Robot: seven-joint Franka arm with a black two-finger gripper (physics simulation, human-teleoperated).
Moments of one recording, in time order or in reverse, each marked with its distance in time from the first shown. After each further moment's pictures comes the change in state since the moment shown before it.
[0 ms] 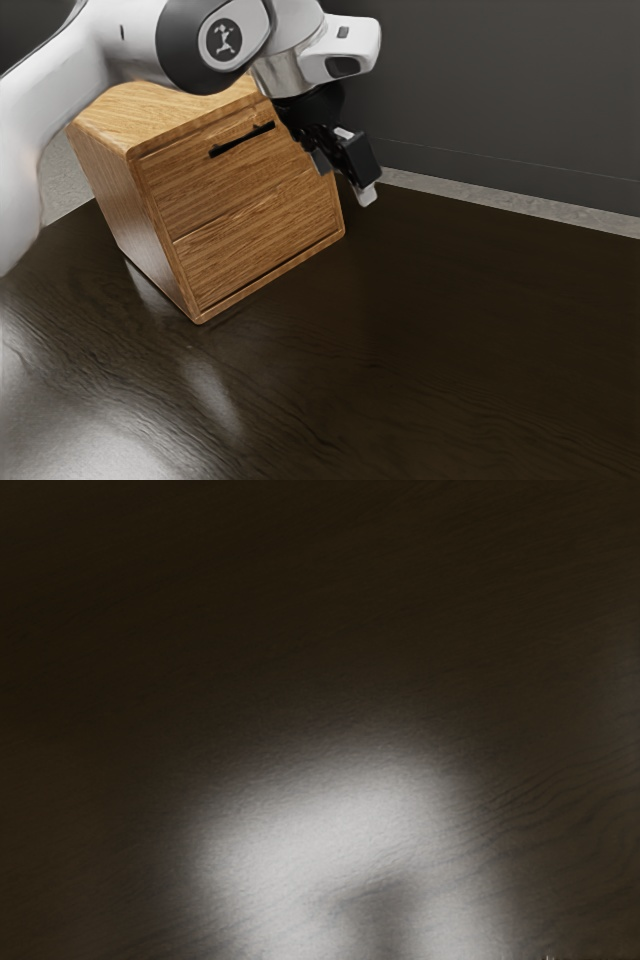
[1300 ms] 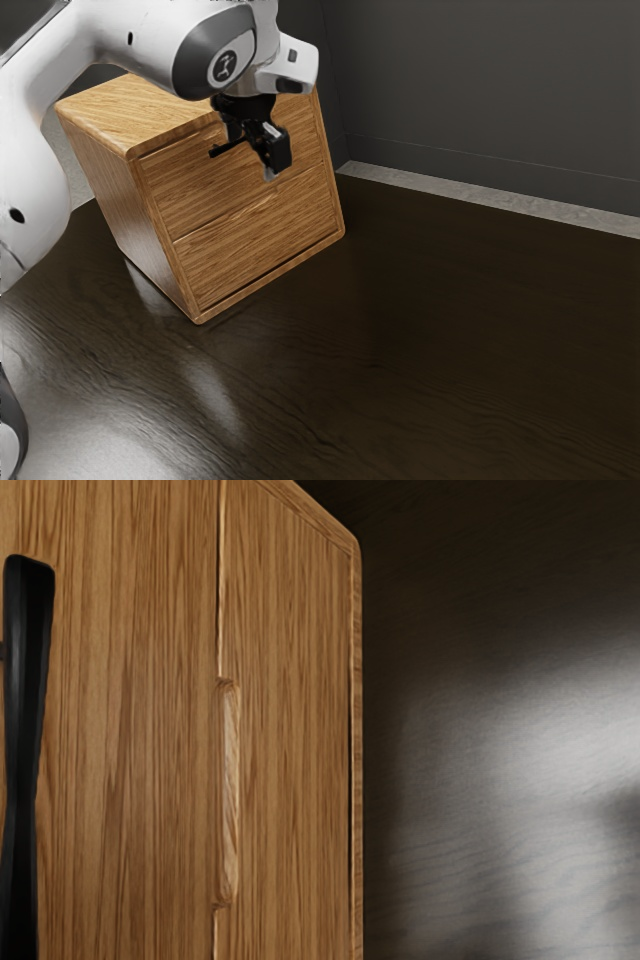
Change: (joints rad) arm 0.196 0.141 -0.053 0.127 0.398 -0.020 0.078
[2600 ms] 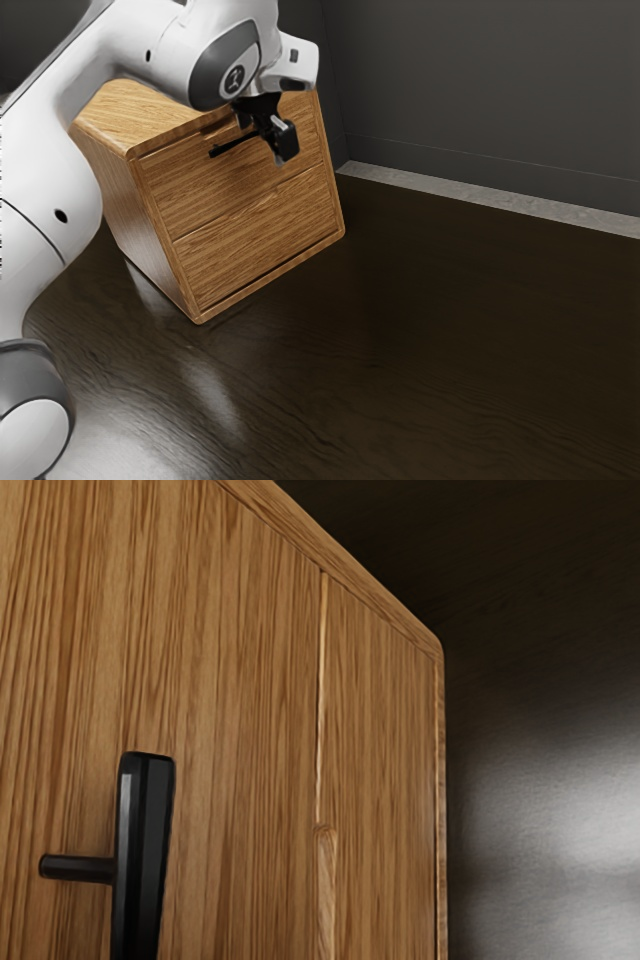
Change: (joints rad) arm 0.070 0.131 -0.011 0.126 -0.010 0.138 0.026
